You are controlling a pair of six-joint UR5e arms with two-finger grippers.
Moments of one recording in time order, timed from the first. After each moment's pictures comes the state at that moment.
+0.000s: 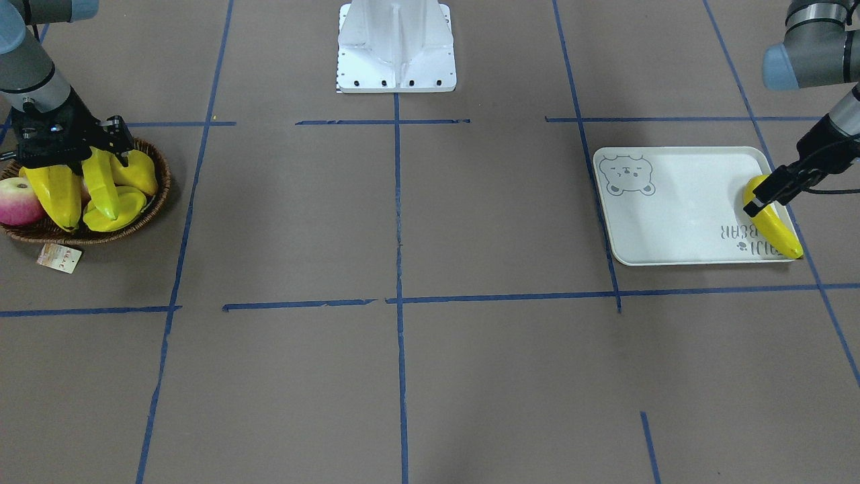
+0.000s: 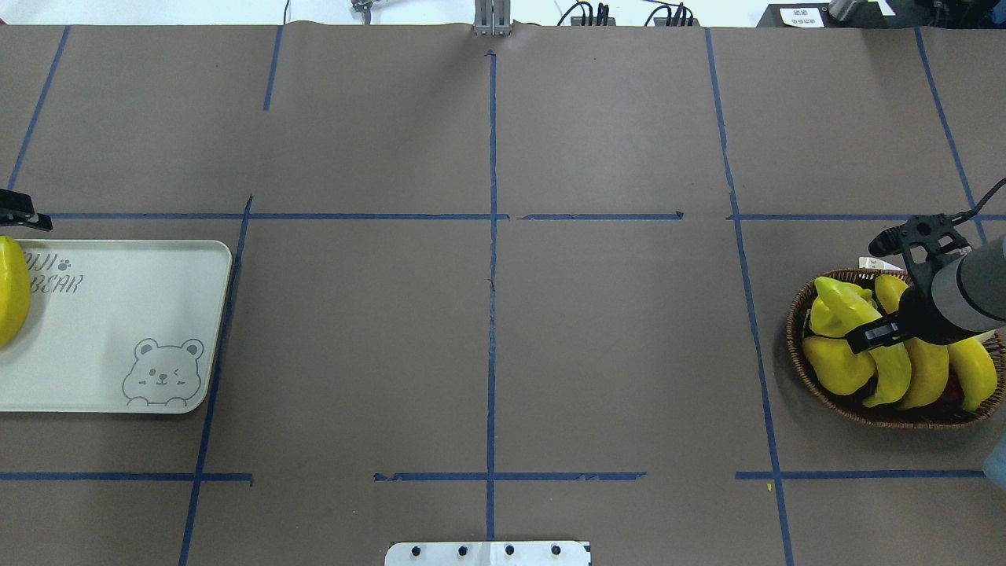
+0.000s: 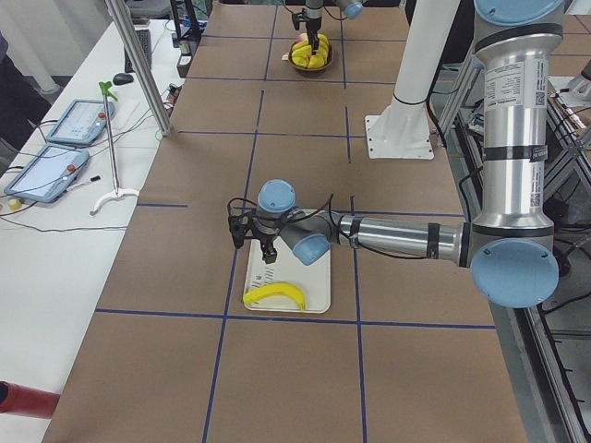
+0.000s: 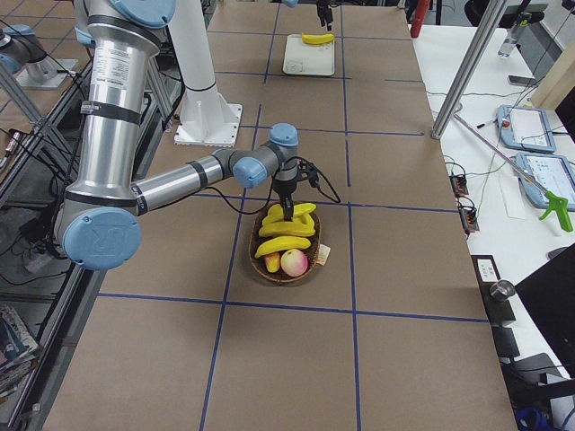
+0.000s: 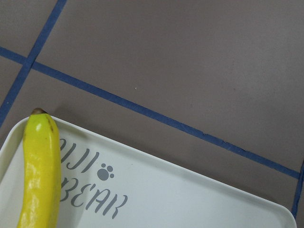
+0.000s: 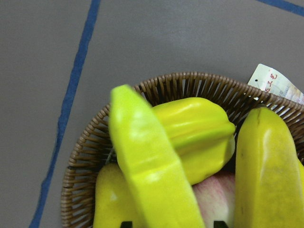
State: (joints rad) left arm -1.16 -1.49 -1.66 -2.33 -2.26 -1.18; right arm 0.78 -1.75 2.06 -1.35 2.01 0.65
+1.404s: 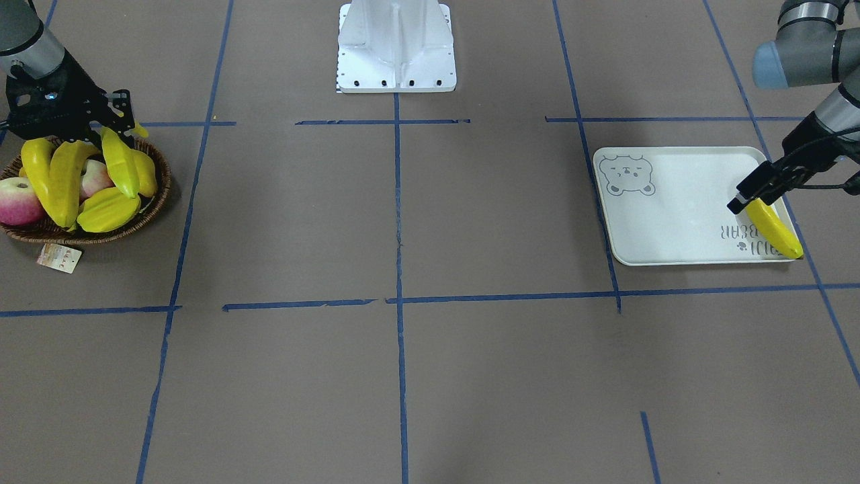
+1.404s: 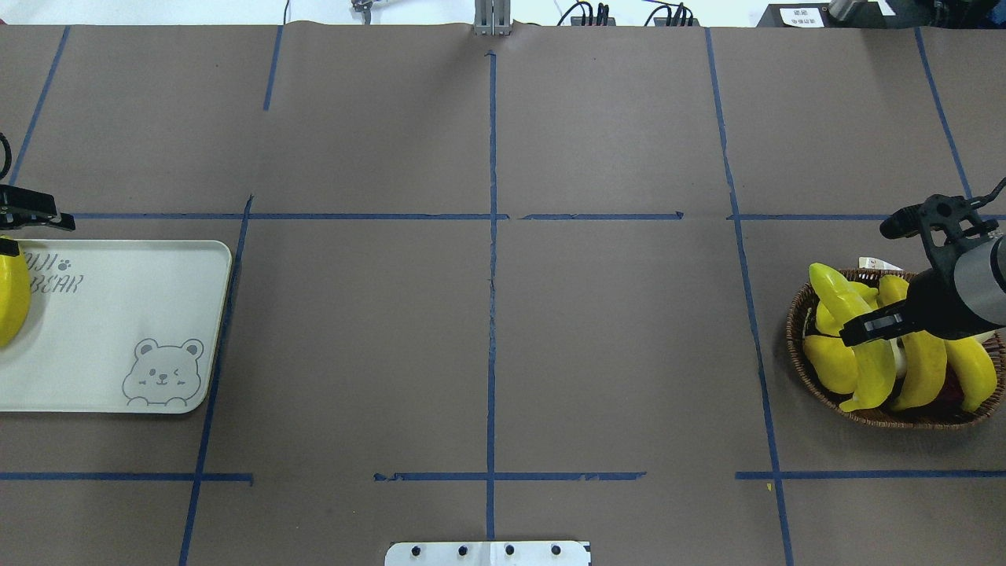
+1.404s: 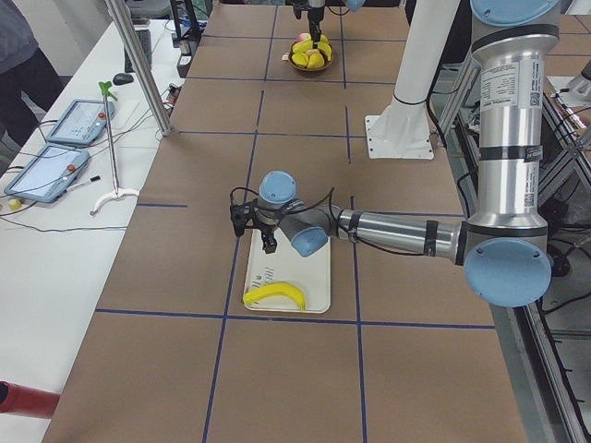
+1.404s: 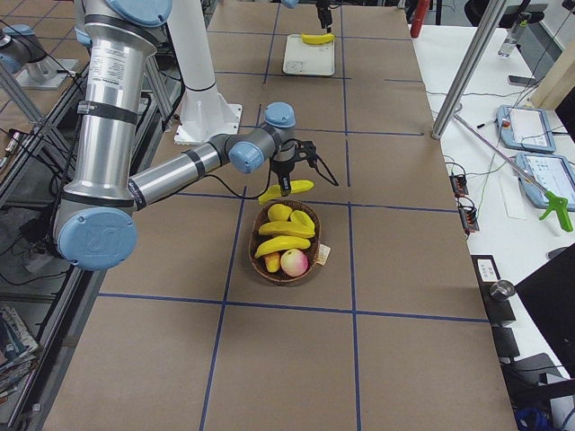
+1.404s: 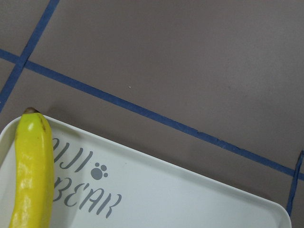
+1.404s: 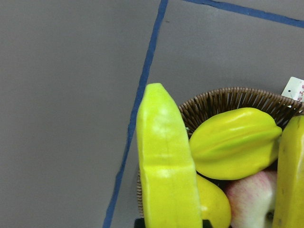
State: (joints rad) left arm -1.12 -1.50 -1.71 -2.34 -2.26 -1.18; right arm 0.82 -1.75 2.18 -1.32 2.11 0.75
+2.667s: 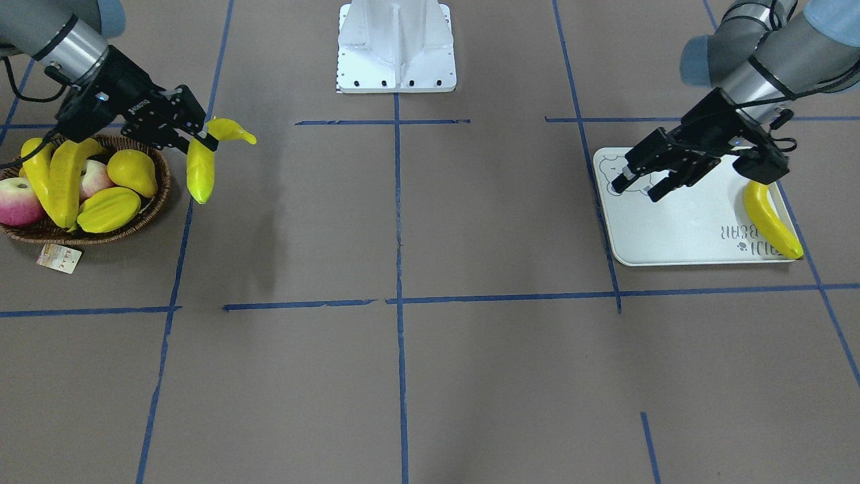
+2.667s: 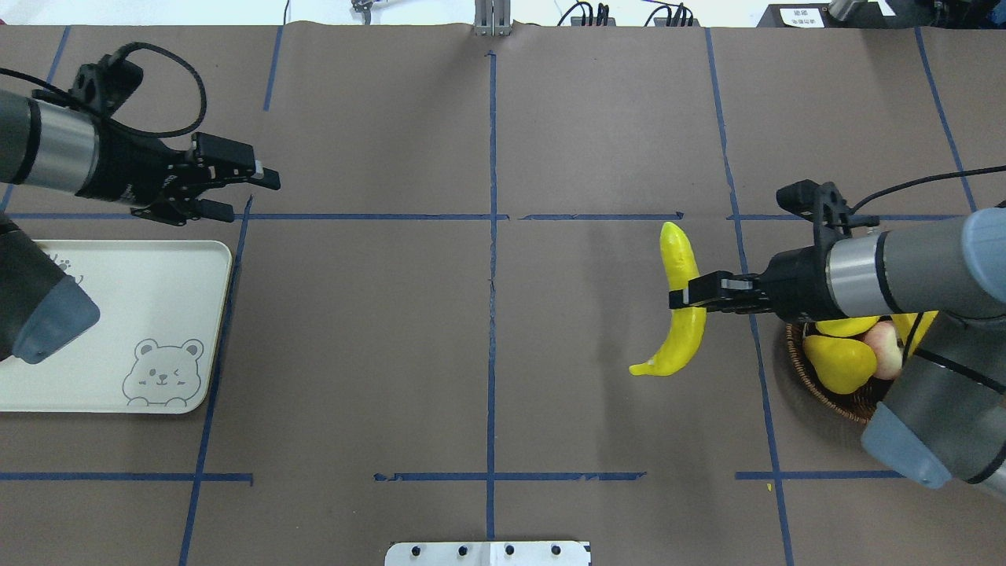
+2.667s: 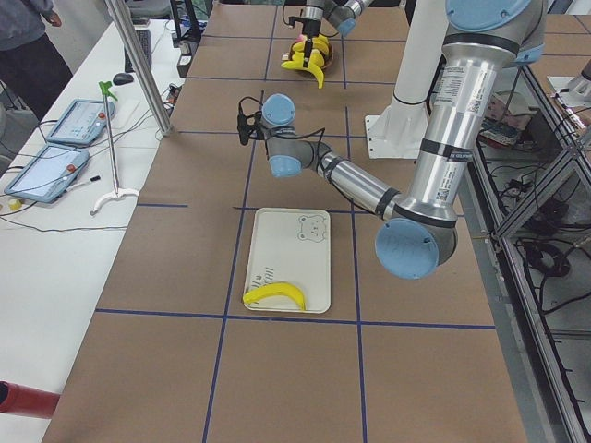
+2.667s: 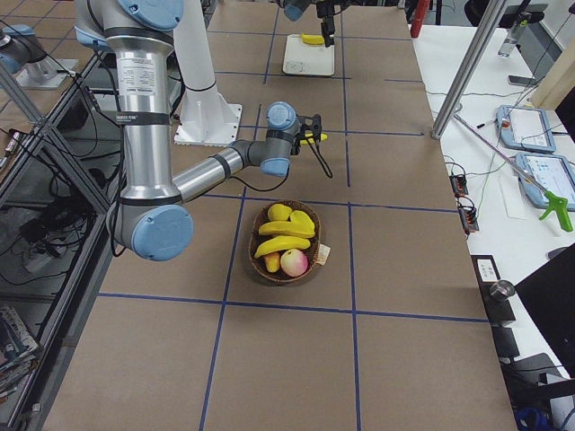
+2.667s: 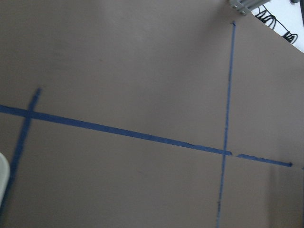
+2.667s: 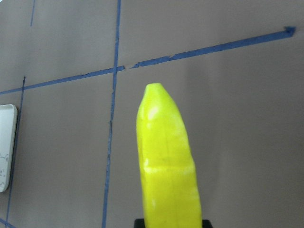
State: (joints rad) left arm -0.90 -1.85 -1.80 -2.44 -2.24 -1.57; right arm 0.67 -1.48 1.90 -0.61 2.08 1.39
